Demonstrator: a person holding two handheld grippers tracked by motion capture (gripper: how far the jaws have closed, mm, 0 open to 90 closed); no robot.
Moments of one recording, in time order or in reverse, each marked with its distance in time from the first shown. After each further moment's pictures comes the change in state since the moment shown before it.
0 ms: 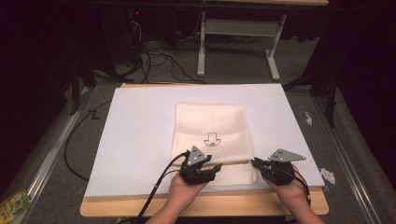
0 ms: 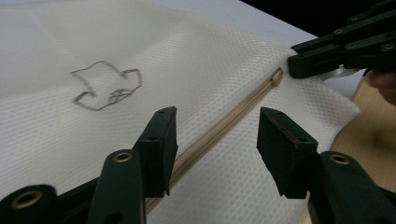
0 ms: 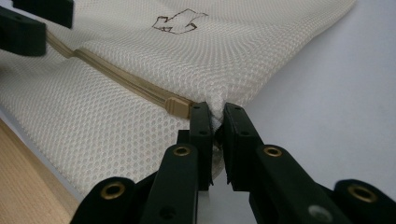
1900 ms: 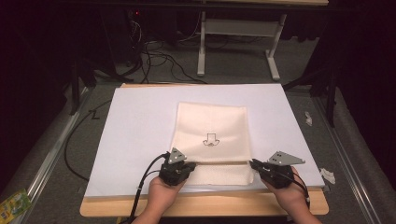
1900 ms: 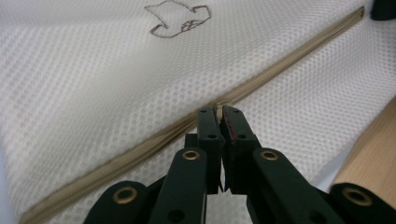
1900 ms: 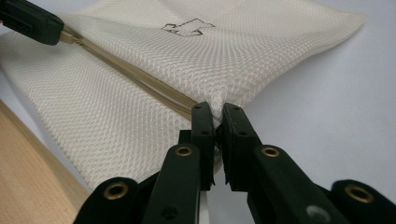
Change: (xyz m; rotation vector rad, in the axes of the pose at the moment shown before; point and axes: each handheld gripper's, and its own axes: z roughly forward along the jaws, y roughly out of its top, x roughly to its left) left arm 0.049 -0.027 -0.047 0.160 0.131 -0.063; right arm 0.013 0.002 -0.005 -0.019 -0.009 -0.033
